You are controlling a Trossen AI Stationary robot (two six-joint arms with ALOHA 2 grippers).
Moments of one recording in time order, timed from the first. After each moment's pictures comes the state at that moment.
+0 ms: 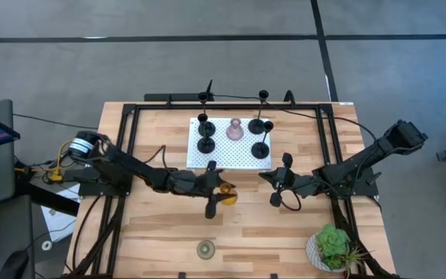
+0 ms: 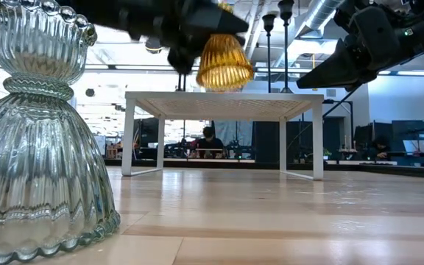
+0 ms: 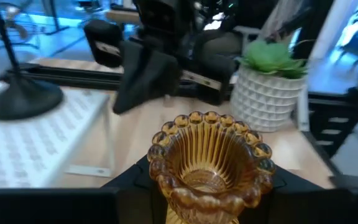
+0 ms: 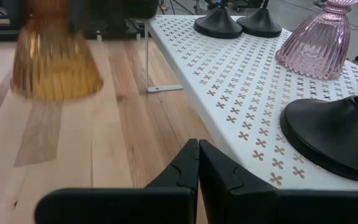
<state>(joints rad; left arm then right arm) -0.28 1.46 0.78 0.69 -0.25 -0.10 0.42 1.20 0.40 0.35 0.73 0.23</state>
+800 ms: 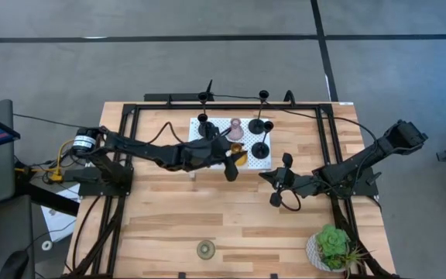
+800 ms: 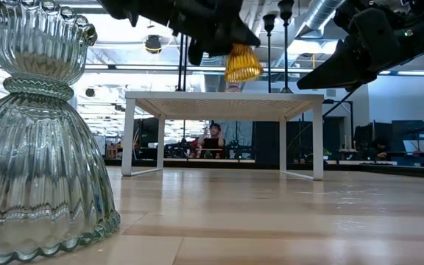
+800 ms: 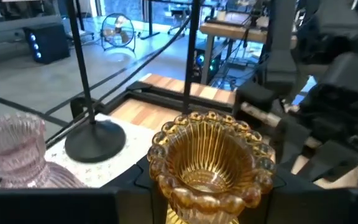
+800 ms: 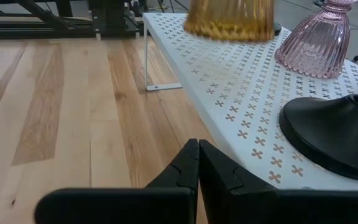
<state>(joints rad) -0.05 1.48 1.04 0.44 -0.39 -0.09 0.42 1.20 0.40 0.34 0.73 0.23</state>
